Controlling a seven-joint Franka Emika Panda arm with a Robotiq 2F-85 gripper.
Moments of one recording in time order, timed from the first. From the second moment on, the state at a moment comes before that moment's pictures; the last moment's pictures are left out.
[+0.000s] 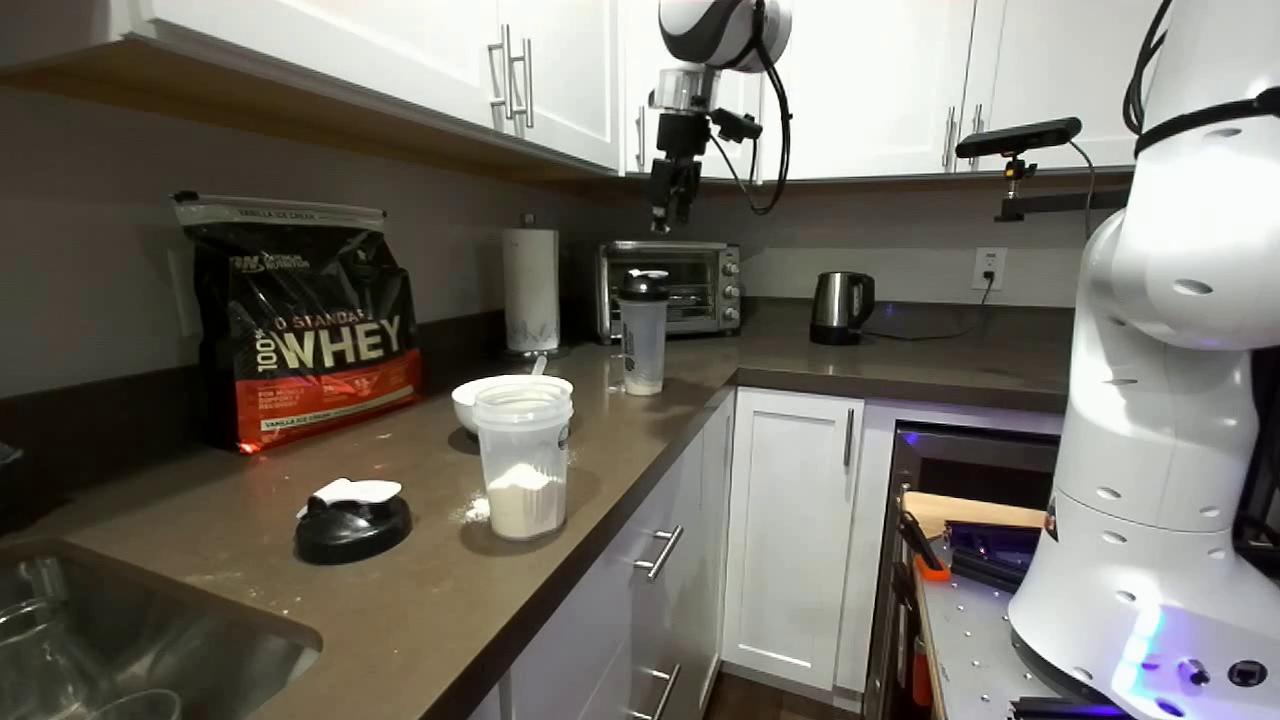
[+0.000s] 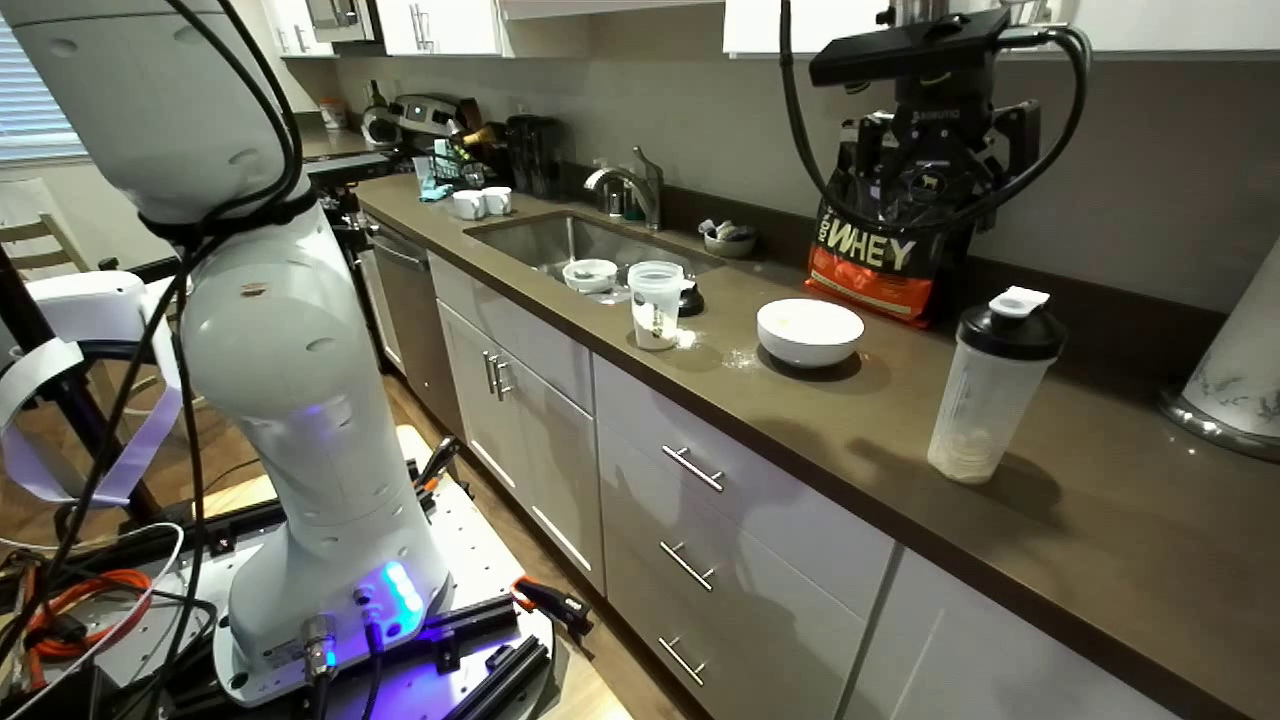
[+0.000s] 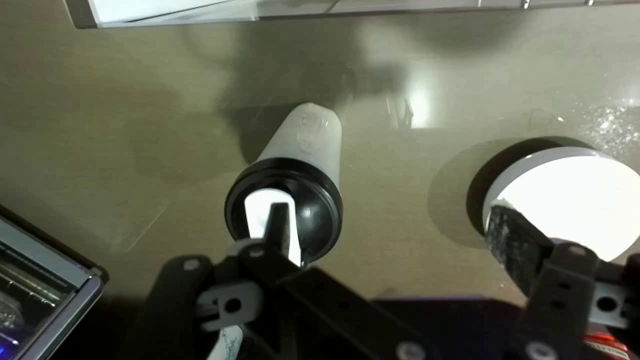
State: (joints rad) arm -0.16 -0.10 -0.32 -1.98 -0.08 2.10 -0.40
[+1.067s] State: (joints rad) arm -0.23 0.09 -0.31 -1.84 0.06 2.18 -0.48
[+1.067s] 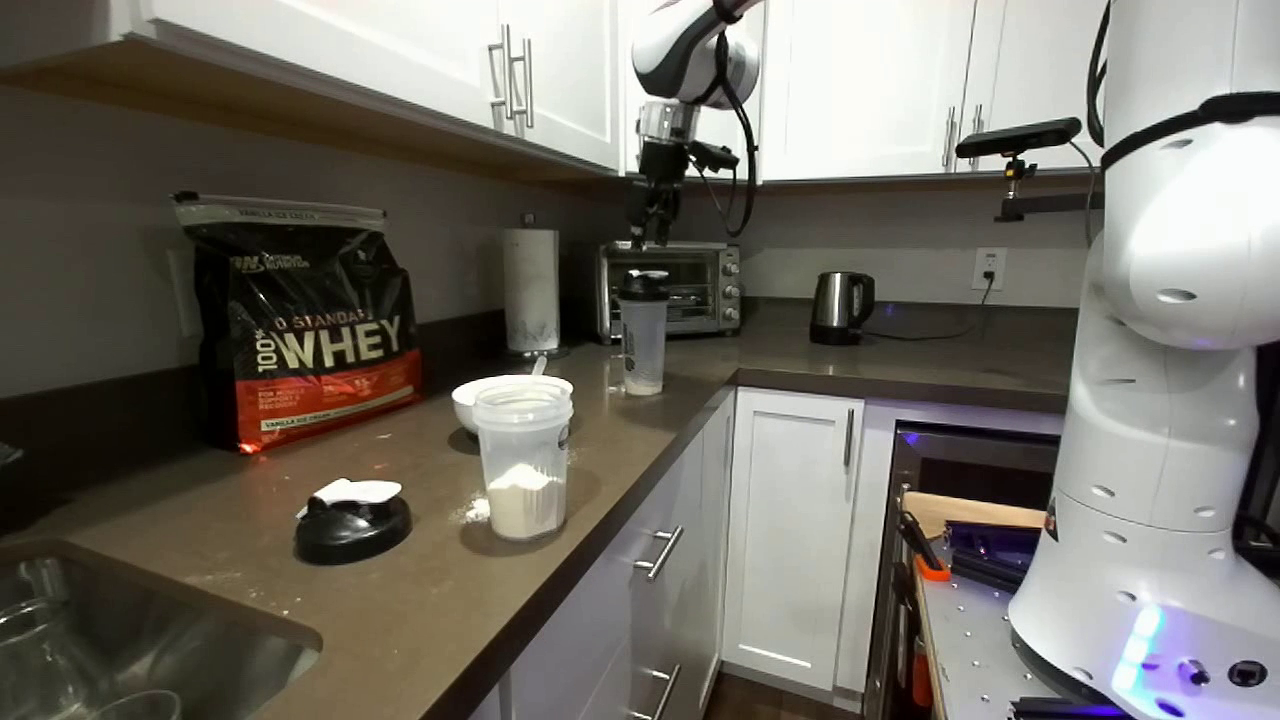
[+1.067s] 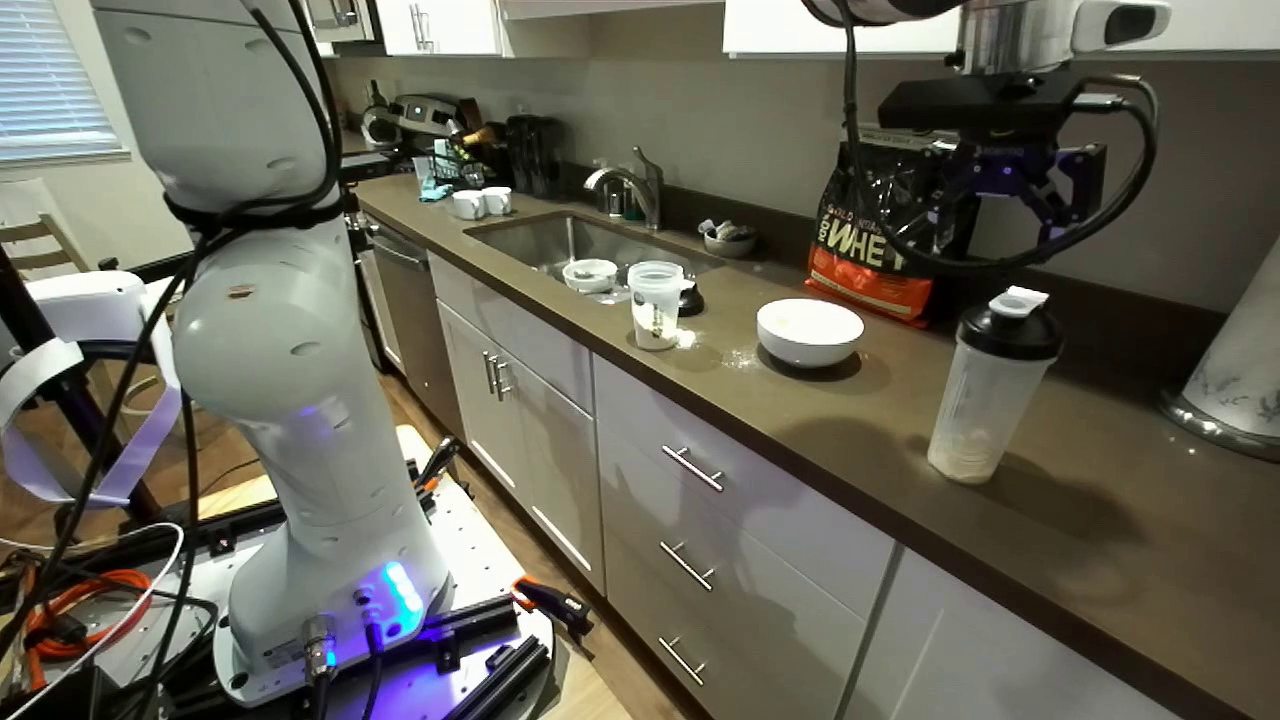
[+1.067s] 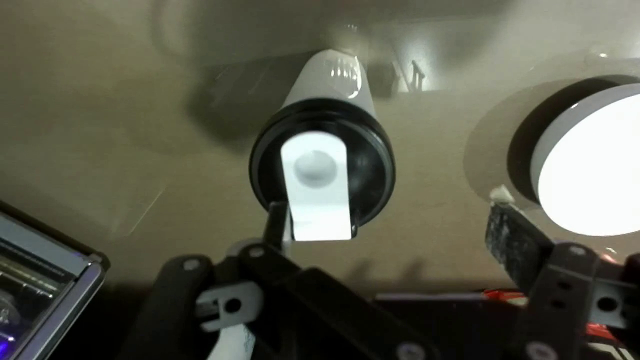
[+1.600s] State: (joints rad) arm -0.28 0.18 -0.30 -1.83 0.00 2.40 -0.48
